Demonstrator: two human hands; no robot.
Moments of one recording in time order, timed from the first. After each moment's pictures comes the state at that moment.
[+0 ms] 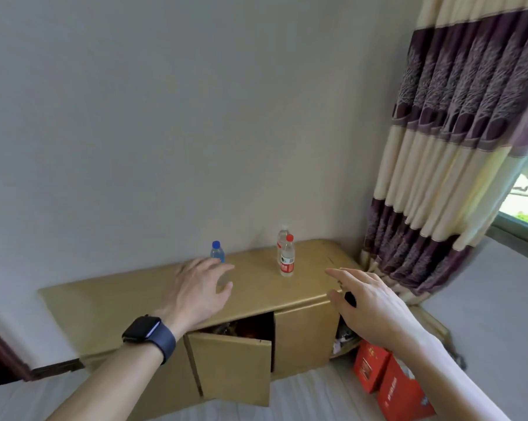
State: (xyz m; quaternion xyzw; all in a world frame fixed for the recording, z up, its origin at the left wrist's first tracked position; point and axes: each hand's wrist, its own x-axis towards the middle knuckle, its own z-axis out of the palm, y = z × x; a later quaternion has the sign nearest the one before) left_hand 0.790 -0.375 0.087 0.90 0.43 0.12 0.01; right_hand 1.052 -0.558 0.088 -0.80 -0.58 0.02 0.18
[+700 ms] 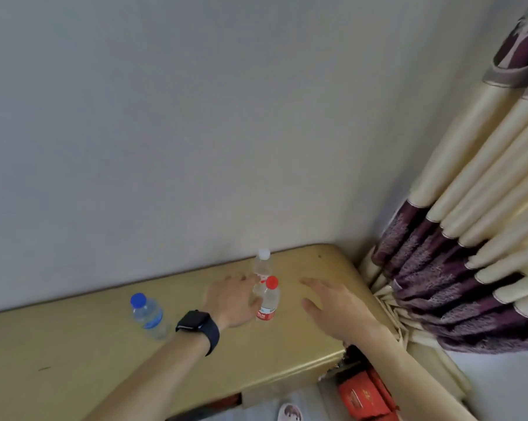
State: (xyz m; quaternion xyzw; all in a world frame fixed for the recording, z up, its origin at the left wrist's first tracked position) left_hand 1.116 -0.024 -0.062 0.92 0.37 -0.05 0.11; right_hand 1.307 -0.161 -0.045 -0.81 -0.56 0.18 0.07
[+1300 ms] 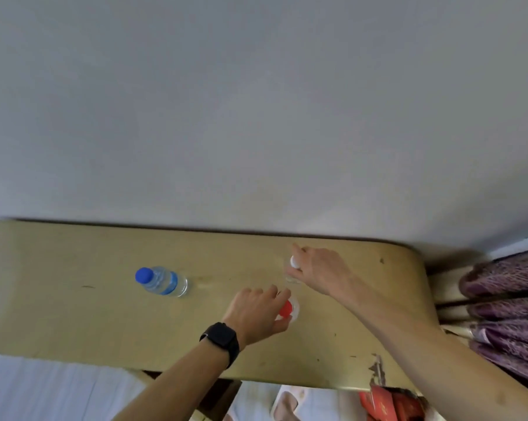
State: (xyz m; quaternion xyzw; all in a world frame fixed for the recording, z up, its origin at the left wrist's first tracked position) left_hand 1.181 0.024 -0.148 0.89 0.40 -0.14 0.15; right_hand 1.369 0.072 -0.154 -0.61 -0.77 0.19 -0.08
